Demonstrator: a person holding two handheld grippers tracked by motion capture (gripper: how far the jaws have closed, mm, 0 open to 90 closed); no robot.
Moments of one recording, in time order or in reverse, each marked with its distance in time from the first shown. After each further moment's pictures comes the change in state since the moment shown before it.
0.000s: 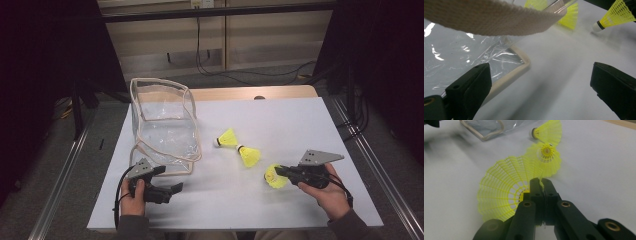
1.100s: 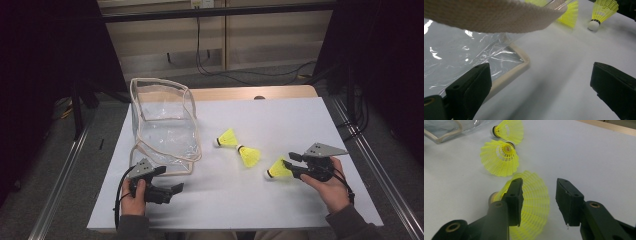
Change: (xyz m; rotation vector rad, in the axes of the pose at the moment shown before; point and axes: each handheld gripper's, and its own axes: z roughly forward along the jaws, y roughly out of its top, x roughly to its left) left arm 0.000 0.000 0.001 0.017 -0.004 0.005; right arm -0.025 -0.004 0.000 0.015 -0.208 0.056
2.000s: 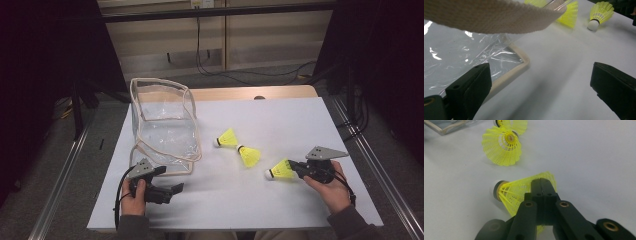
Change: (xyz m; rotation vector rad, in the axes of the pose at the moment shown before) left arm 0.000 0.000 0.000 -0.004 0.002 0.000; right arm -0.006 -0.014 0.002 0.026 0.052 0.013
